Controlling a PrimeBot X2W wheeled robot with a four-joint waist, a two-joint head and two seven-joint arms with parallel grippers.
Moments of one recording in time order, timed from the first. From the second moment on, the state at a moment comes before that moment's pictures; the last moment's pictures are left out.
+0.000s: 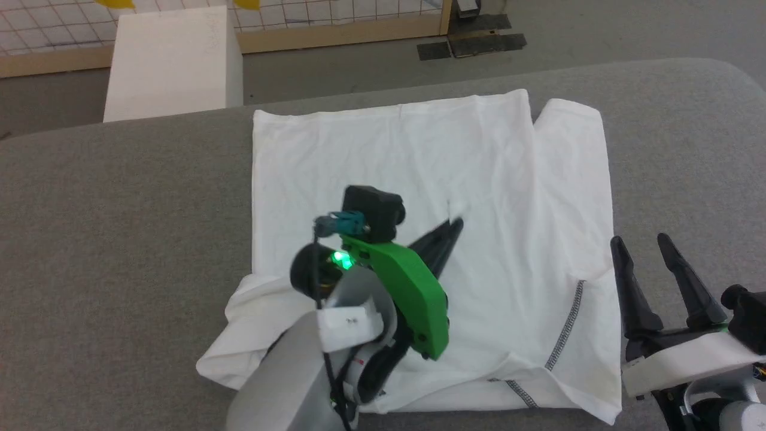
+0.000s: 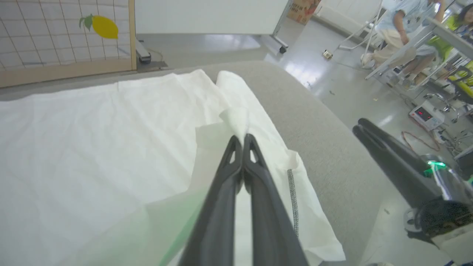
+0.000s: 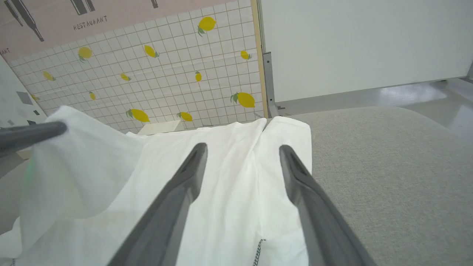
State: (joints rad) left arm -0.41 0.08 -0.58 -0.08 -0.59 0.08 0.40; right arm 0.04 -0.12 -0.03 -0.15 0.31 0.13 -0.01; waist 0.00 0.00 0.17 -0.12
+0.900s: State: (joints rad) left arm -0.45 0.11 -0.52 0.15 -0.63 0.08 -0.01; right arm -0.15 -0.21 -0.09 0.00 0.35 0.13 0.04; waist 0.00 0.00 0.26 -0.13
